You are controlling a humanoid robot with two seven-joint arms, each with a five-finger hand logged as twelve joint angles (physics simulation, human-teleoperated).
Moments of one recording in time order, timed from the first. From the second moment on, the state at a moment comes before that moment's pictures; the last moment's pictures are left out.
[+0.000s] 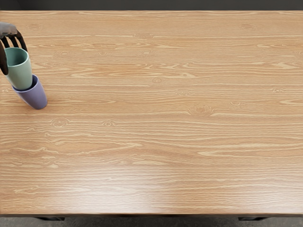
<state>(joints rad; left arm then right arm) -1.53 0.84 0.01 -1.22 1.04 -0.42 0.61 -0.04 0.00 0.12 0.21 -0.20 -0.03 -0.05</state>
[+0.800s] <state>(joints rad) -1.49 0.83 0.00 -1.19 1.00 -0.34 0.61 -0.04 0.00 0.11 0.21 -0.20 -0.03 -0.05</state>
